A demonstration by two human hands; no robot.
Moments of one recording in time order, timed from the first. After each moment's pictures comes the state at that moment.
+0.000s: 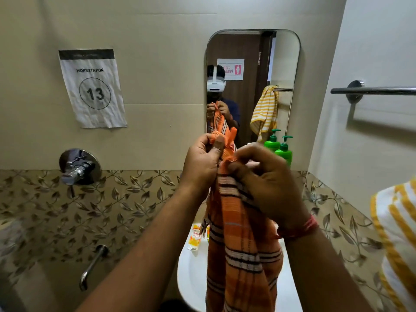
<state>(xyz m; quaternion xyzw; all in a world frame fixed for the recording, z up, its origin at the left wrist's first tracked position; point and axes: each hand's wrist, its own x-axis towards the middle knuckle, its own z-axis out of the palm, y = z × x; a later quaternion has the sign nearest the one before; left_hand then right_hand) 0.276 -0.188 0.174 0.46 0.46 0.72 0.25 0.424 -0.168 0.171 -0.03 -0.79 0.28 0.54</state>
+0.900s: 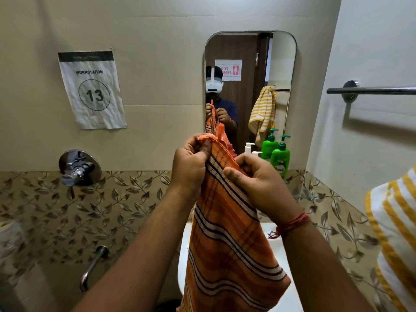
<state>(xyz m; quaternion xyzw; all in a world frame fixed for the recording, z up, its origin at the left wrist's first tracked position) 0.270 -0.204 0.173 0.40 0.41 0.77 0.27 0.421 -0.150 0.156 -0.18 -0.80 0.39 0.43</state>
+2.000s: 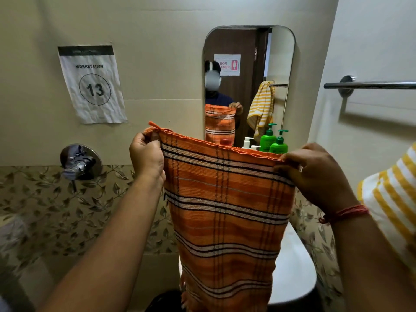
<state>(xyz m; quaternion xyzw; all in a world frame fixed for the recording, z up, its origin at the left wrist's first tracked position) 0.193 -0.212 0.172 0.20 0.50 0.84 0.10 0.509 -0.119 0.163 -0.26 -0.87 -0.09 0.42</state>
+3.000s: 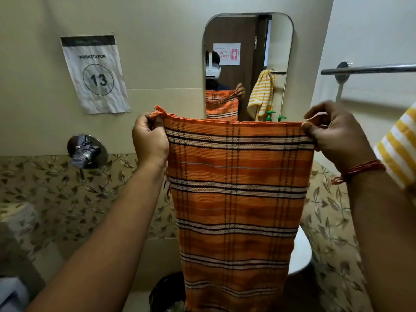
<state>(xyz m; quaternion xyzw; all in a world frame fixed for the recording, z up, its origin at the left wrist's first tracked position) 0.210 -0.244 0.176 0.27 0.55 0.79 0.02 0.534 -0.125 0.197 -0.34 -0.74 0.20 0.54</state>
